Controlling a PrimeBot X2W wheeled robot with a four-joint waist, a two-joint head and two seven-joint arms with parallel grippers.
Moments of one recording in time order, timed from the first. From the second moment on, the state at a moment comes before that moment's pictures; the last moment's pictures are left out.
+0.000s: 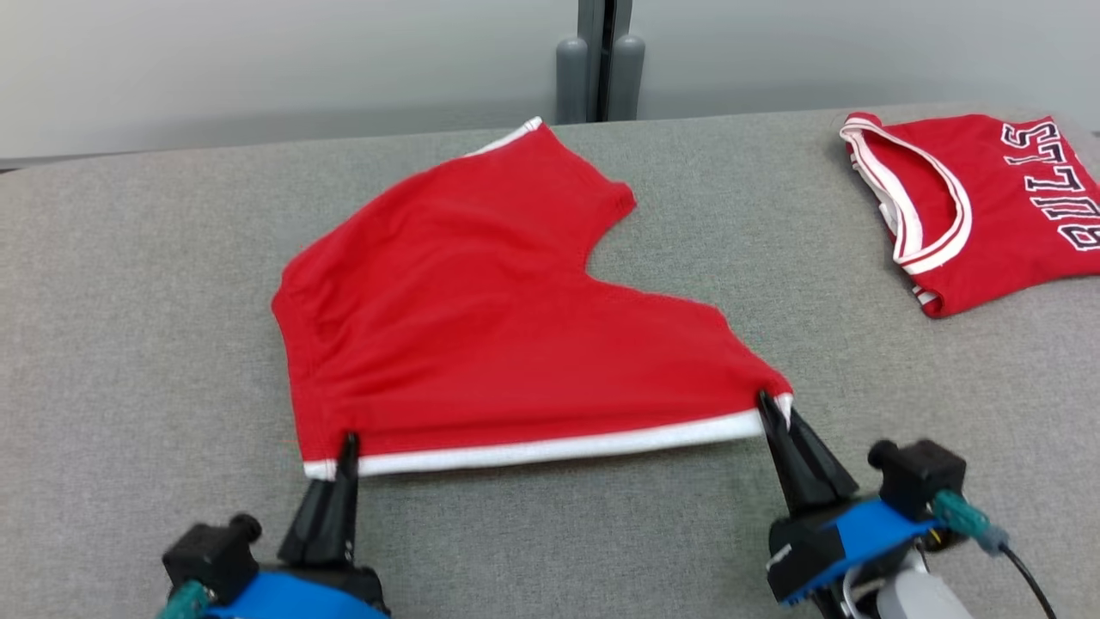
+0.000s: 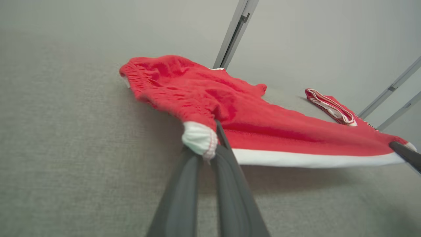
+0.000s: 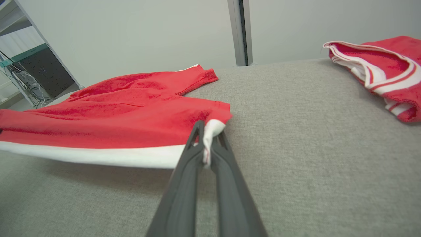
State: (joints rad) left arm -0.06 0.23 -0.29 0.24 -0.57 -0.10 -0.26; right arm -0.23 -0.10 0.23 0.39 0.33 0.13 -0.25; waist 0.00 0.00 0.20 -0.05
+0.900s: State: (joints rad) left arm -0.10 0.19 -0.35 0.21 -0.55 -0.12 -0.26; right arm -0.31 -0.10 0.13 0.23 0.23 0.13 -0.12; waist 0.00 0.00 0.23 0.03
